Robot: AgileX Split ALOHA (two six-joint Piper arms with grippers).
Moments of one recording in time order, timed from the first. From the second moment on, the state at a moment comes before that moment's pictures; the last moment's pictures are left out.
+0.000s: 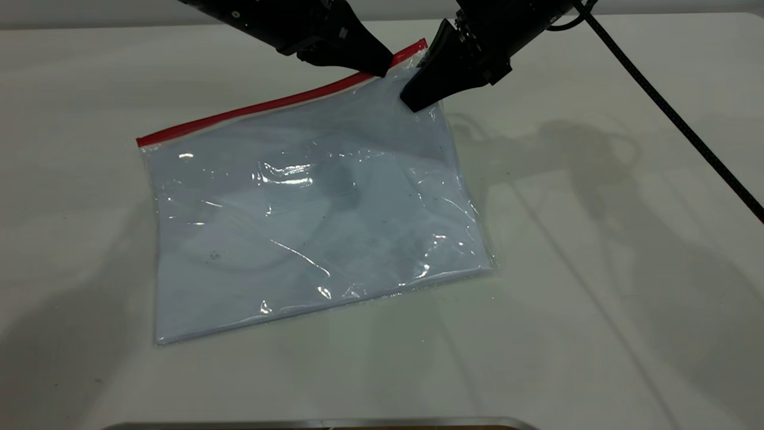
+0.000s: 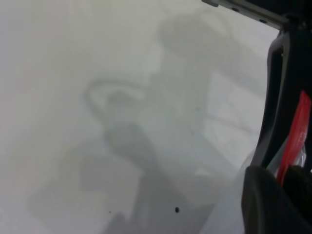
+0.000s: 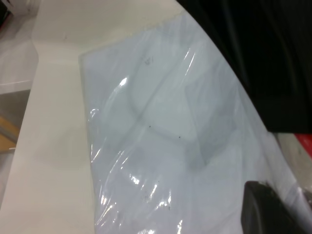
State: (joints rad) left arm -0.30 2.30 -1.40 -1.39 0.65 1.66; right arm 0.25 2.51 -1.75 1.08 1.07 -1.84
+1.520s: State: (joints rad) left arm -0.32 2.29 -1.41 -0.91 0.48 1.51; right arm -0.05 2.51 -1.75 1.11 1.12 -1.64
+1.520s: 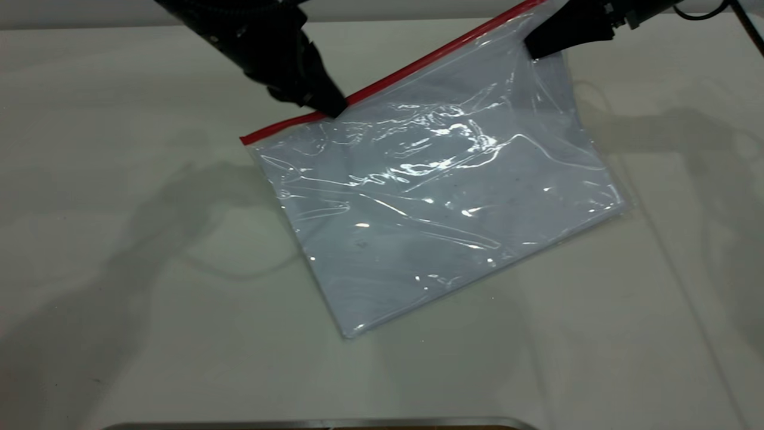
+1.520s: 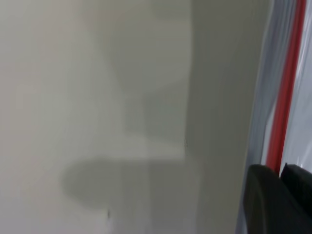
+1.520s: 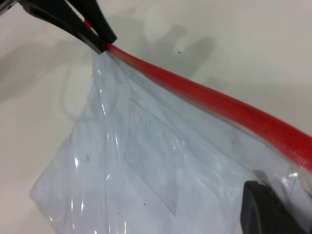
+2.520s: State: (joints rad) left arm -0.31 2.29 -1.40 -0.34 0.60 0.89; right arm -0.06 2.51 -1.75 1.07 1.08 -1.54
